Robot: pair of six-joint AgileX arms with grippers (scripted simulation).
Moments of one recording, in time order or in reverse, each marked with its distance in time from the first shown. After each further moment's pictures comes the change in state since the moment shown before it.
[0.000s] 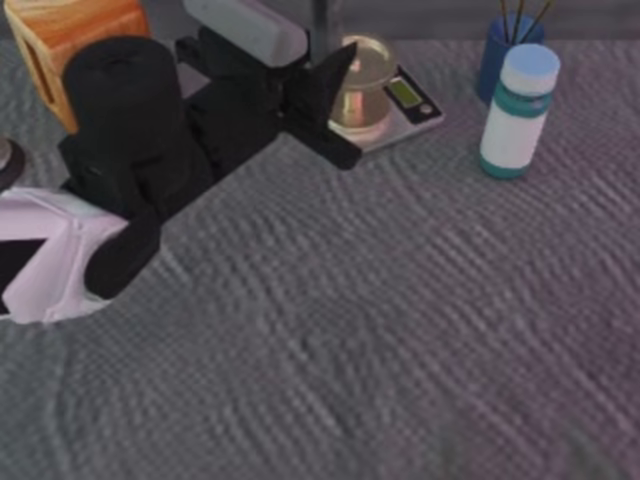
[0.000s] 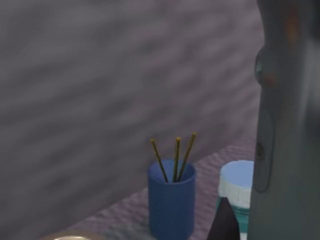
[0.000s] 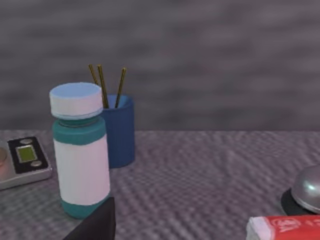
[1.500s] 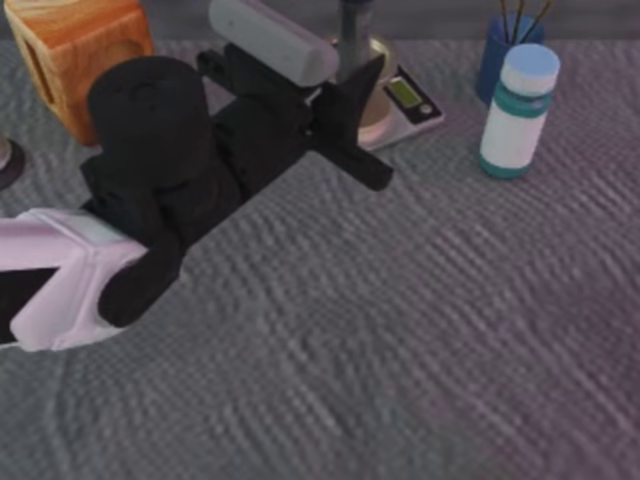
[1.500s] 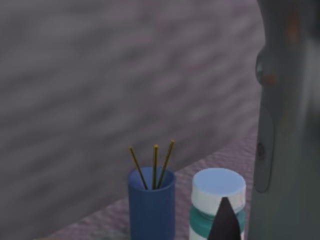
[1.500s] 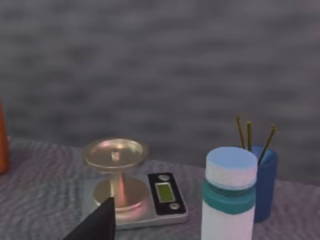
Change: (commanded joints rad) left arm -0.084 -0.030 -0.023 0.007 -0.087 0.002; right arm 0.254 0.483 0.259 0.235 -0.066 0.013
